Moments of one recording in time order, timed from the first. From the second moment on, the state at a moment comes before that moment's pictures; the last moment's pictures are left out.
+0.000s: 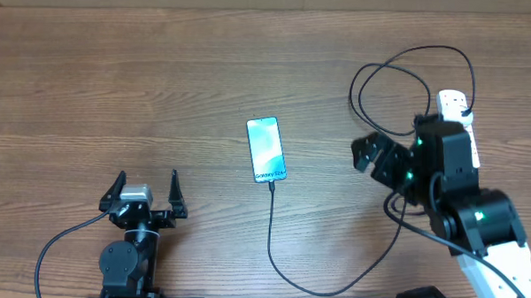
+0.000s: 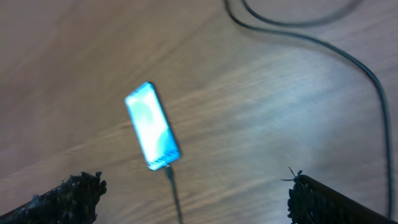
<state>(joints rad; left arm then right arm) -0.01 0.02 0.01 -0.08 -0.04 -0.05 0.25 1.01 1.02 -0.91 -0.10 0.71</state>
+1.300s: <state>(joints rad) -0.01 0.02 0.01 -0.08 -0.04 -0.05 0.22 0.64 0.49 -0.90 -0.10 0.71</state>
